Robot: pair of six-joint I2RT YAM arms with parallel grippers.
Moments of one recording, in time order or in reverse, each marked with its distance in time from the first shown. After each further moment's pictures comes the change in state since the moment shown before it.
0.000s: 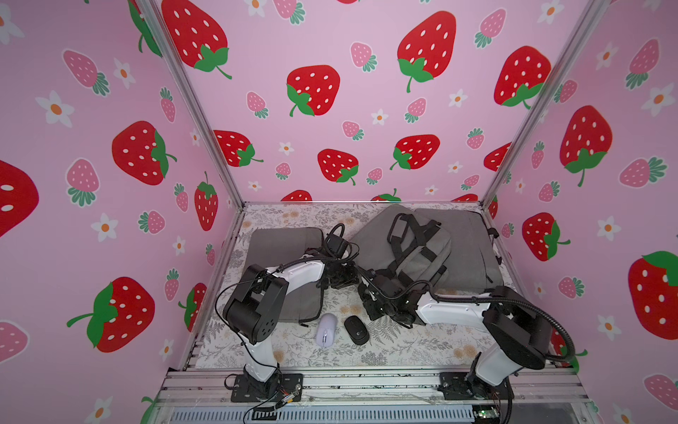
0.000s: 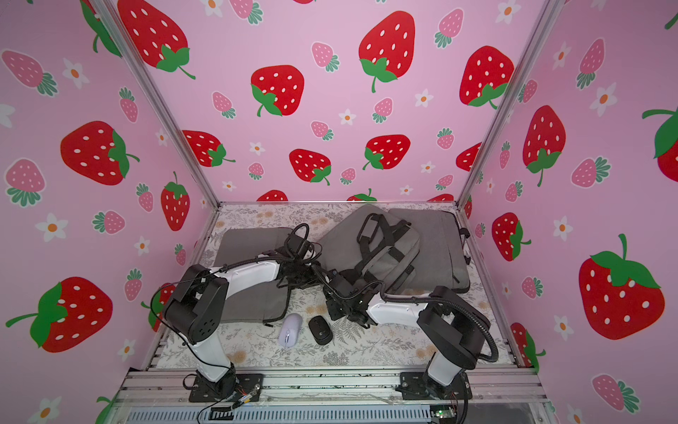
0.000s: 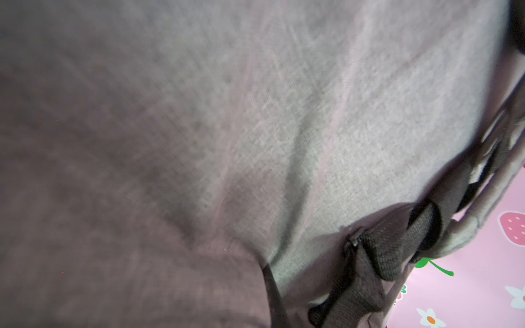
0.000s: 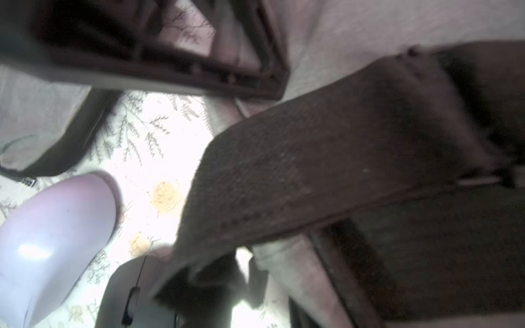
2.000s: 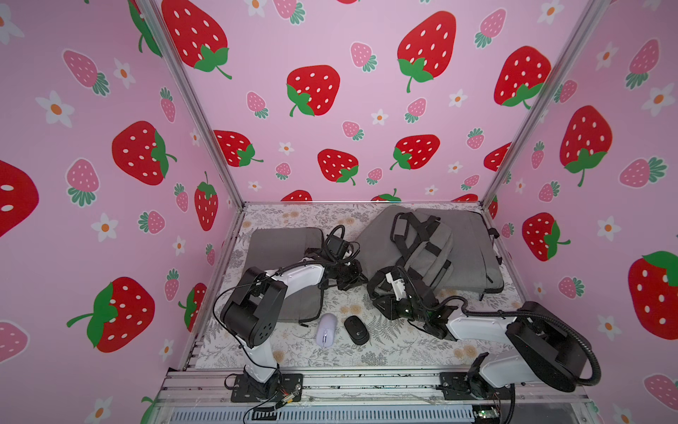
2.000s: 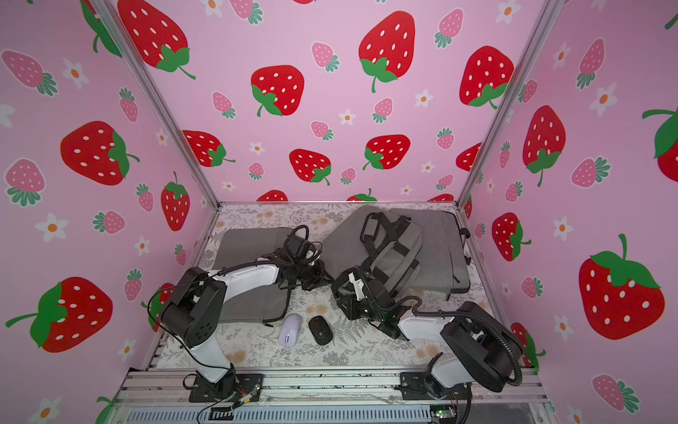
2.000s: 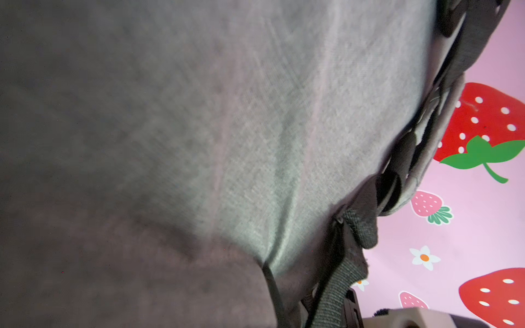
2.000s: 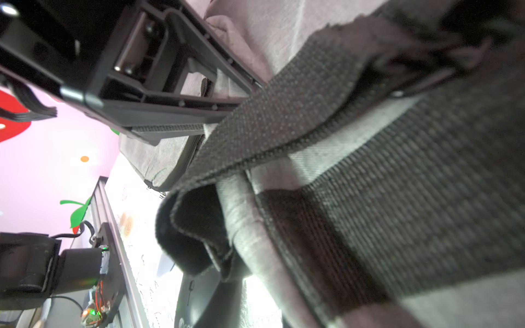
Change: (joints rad) left arm -0.019 -0.033 -0.041 0.130 0.175 -0.182; right arm -0.173 -0.219 -0.394 0.524 -0.336 0.203
